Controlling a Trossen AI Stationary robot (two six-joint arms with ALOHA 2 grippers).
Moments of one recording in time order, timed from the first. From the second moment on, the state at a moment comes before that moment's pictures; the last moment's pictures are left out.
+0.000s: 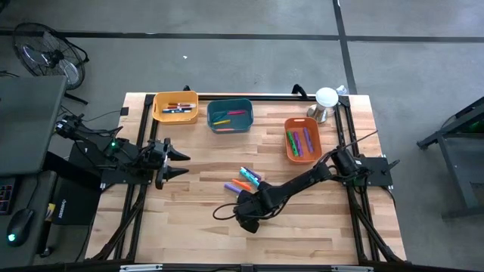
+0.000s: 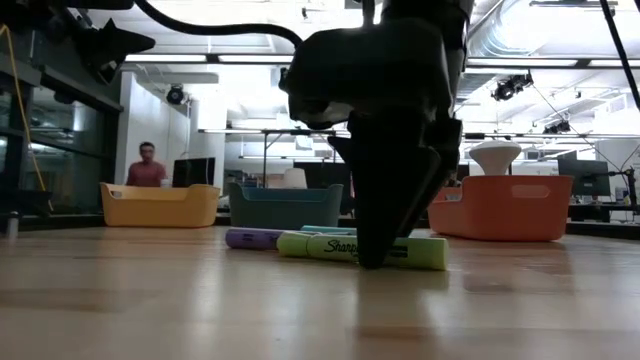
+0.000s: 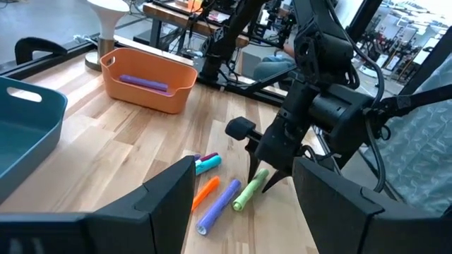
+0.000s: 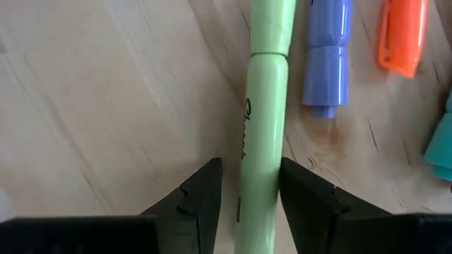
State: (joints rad) left arm -0.47 0.35 0.38 -0.18 -0.44 -0.41; right arm 0.40 2.24 1.64 -0.79 0.12 0.85
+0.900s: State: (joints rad) left arm -0.47 0.35 0.38 -0.18 -0.44 -0.43; right arm 0.37 2.26 1.64 -0.80 0.05 0.89
